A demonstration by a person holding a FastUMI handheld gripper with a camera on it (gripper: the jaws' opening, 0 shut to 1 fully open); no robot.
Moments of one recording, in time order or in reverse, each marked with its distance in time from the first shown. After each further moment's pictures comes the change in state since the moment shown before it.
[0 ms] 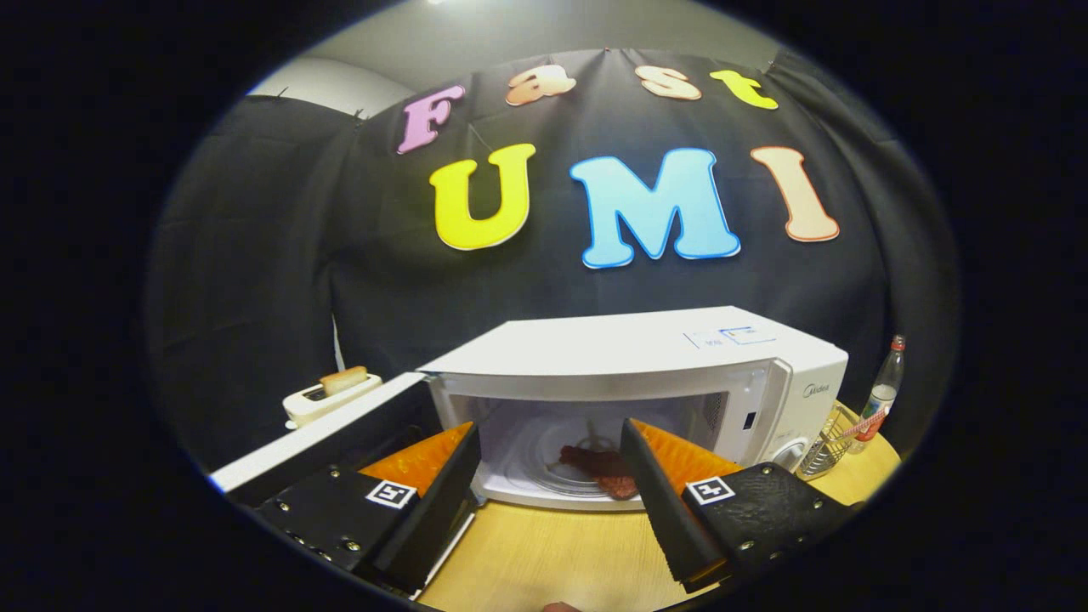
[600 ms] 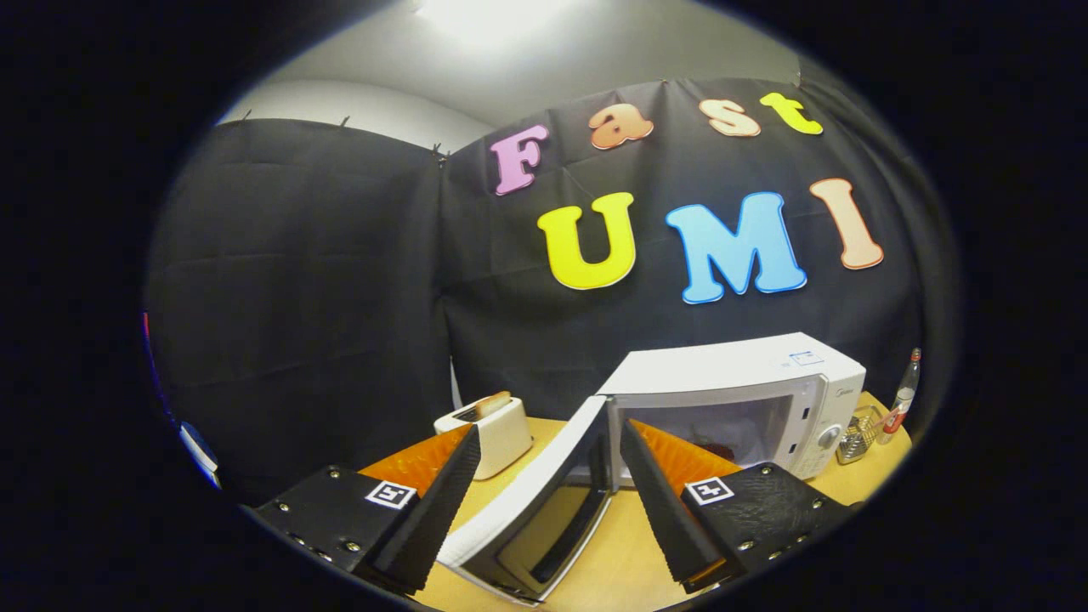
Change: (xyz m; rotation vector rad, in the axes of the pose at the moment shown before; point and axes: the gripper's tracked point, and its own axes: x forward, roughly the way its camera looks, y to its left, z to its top) arm -0.136 0.151 0.041 0.026 -0.055 0.294
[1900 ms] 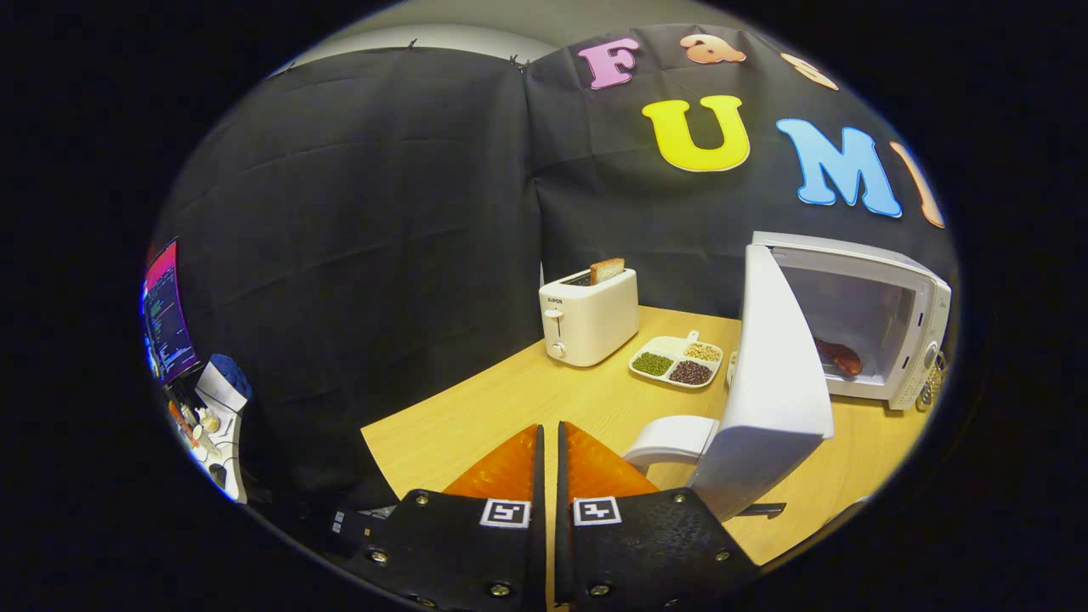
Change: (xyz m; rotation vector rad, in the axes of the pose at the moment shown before) arm 0.011 0.114 -0.171 -0.058 0.350 0.212
